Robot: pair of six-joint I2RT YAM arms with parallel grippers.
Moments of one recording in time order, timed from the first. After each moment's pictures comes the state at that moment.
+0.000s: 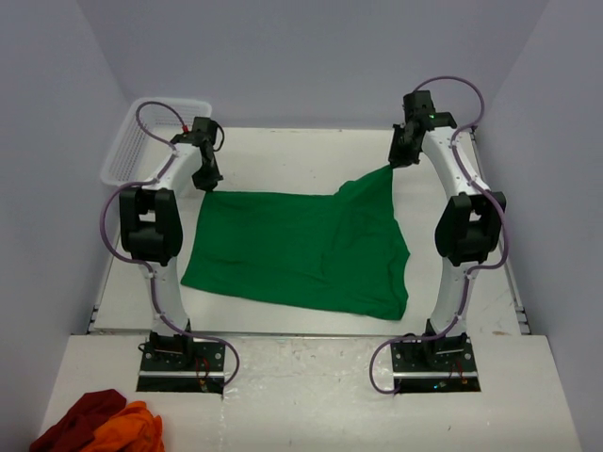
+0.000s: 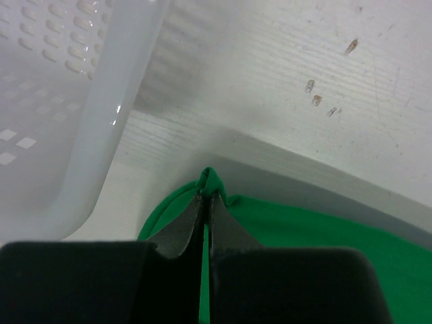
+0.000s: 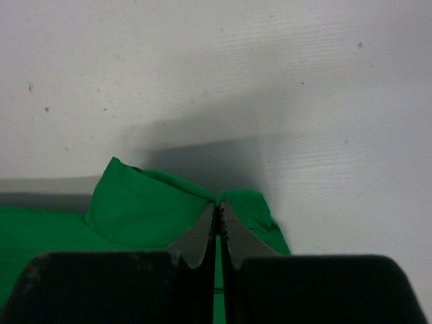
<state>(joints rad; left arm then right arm) -0.09 2.08 1.72 -0.83 -0.25 -0.41 0.11 2.08 1.99 -0.95 0.01 0.32</state>
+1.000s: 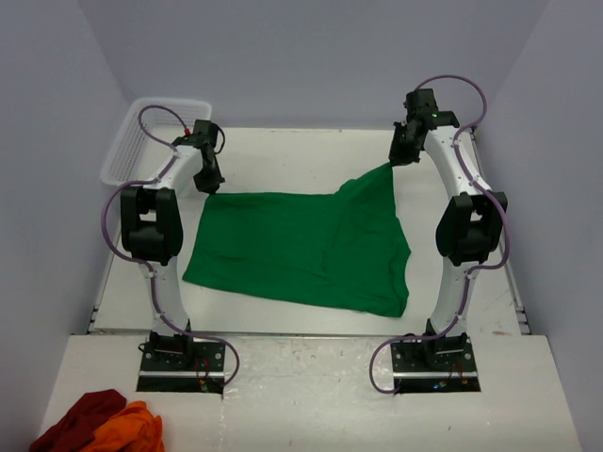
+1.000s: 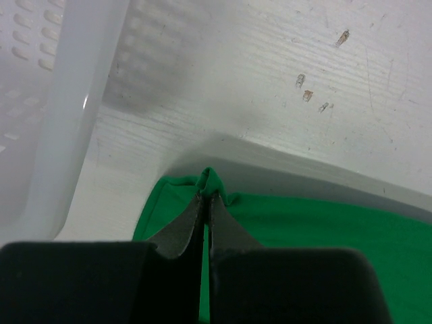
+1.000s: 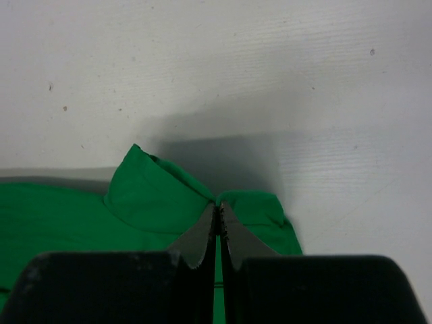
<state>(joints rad) -0.09 2.09 1.71 -0.80 -0.21 -0.41 0.10 2.08 2.02 -0.95 -0.04 0.32</state>
